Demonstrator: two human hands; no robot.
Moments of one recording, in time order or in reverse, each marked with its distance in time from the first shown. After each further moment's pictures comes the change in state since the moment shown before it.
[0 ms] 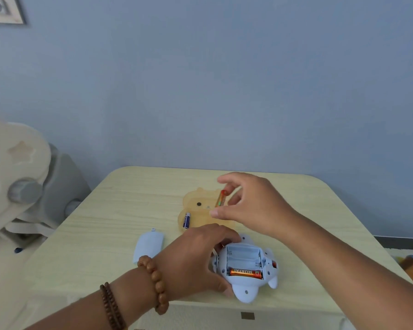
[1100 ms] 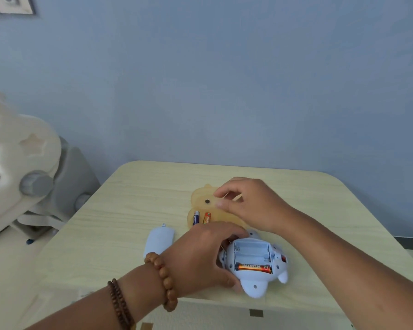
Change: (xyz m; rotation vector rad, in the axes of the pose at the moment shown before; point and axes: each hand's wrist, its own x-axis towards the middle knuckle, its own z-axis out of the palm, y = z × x) left_hand -0.004 -0.005 -0.003 0.001 0.043 0.000; right_hand 0.026 0.021 0.027 -0.023 -0.100 -0.095
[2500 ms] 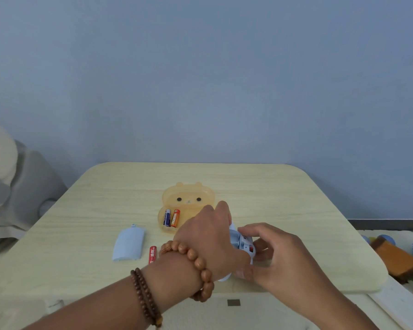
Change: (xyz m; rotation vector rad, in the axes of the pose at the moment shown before) left_hand 0.036 0.064 0.021 0.187 0.043 -0.301; right_hand -0.143 0.023 -0.005 0.147 0.145 0.191
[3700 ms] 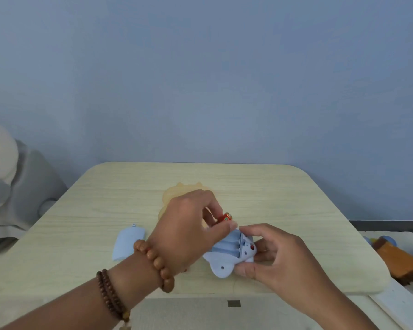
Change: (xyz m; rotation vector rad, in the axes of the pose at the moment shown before) left_hand 0.002 -0.030 -0.017 -0.339 0.217 0.131; right_hand 0.002 0.002 0.000 0.141 -0.017 0.087
